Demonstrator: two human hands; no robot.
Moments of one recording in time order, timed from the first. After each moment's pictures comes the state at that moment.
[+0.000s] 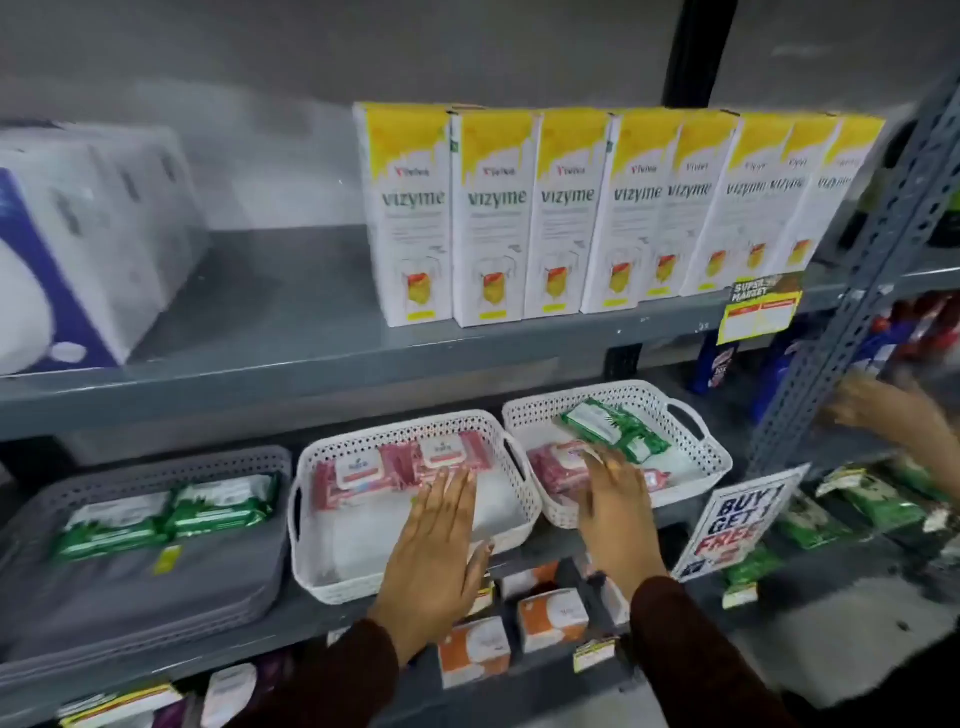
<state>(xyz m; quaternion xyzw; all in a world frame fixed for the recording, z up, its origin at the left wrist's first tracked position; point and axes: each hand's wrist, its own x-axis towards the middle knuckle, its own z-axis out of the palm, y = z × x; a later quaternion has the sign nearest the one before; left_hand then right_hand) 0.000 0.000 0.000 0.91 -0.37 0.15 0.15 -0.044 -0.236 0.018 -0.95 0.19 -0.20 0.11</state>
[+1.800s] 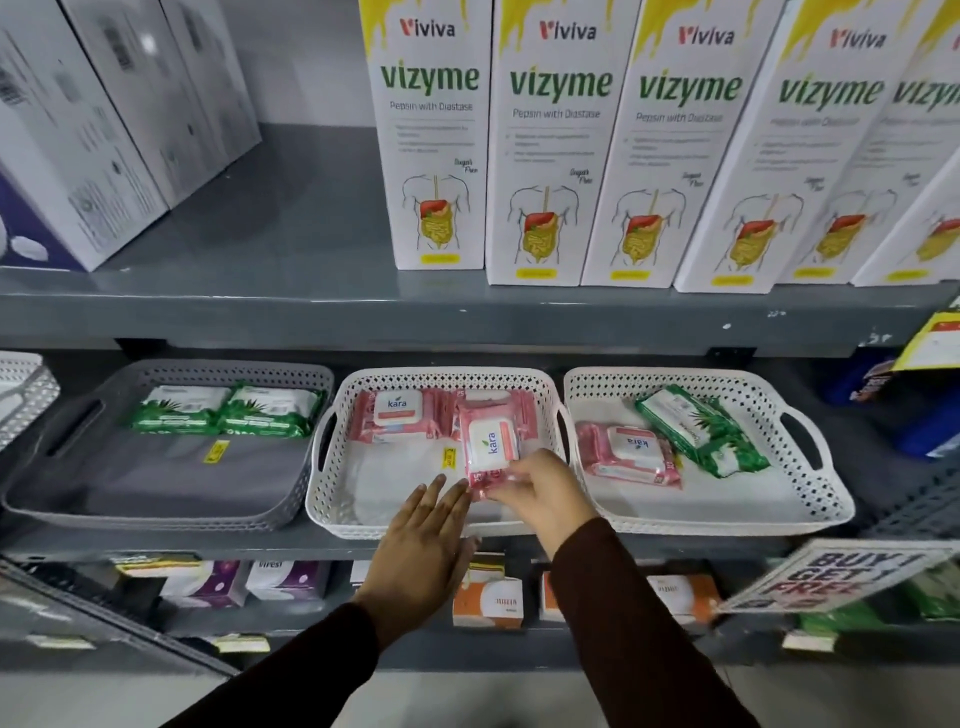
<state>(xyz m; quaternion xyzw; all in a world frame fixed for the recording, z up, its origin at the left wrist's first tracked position) 0.013 -0.004 -0.055 0.95 -0.27 0.11 0.07 0.070 -0.174 -0.007 -0.48 0.26 0.14 0.83</state>
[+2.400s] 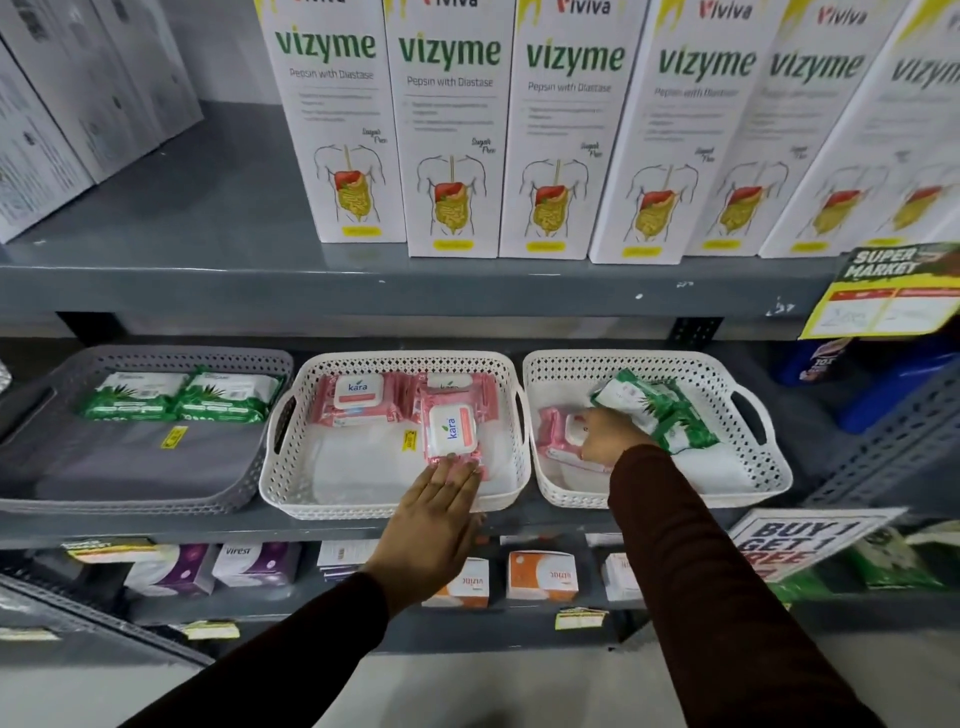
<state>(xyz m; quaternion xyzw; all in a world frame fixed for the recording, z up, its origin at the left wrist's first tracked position) 0.009 -0.063 -0.054 0.95 -0.30 0.07 0.09 0.099 -0.341 -0.013 -0.97 0.10 0.15 0.16</state>
